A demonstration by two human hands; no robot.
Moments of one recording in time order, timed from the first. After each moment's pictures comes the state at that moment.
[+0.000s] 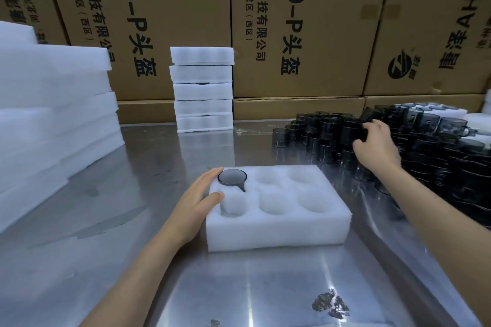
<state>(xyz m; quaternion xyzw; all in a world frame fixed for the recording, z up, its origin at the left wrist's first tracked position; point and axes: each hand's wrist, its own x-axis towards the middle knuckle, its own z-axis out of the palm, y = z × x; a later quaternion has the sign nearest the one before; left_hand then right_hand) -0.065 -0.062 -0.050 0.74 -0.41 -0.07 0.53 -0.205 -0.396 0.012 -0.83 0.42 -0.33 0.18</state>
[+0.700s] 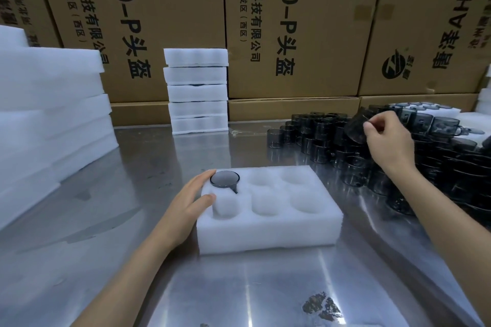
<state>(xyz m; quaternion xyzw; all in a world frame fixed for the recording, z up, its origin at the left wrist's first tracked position) -0.061 -0.063 -0.054 0.75 -0.41 -0.06 0.52 -0.233 -0.394 0.023 -0.79 0.32 -0.48 0.21</state>
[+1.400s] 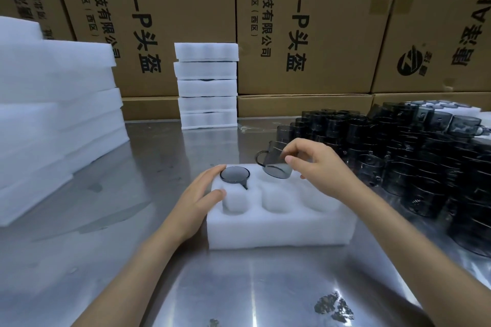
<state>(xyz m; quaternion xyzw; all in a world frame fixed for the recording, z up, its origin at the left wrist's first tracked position) -0.063 -0.063 -0.051 0.74 -0.41 -0.06 0.53 -0.196 -0.275 0.012 -0.90 0.07 -0.27 0.33</state>
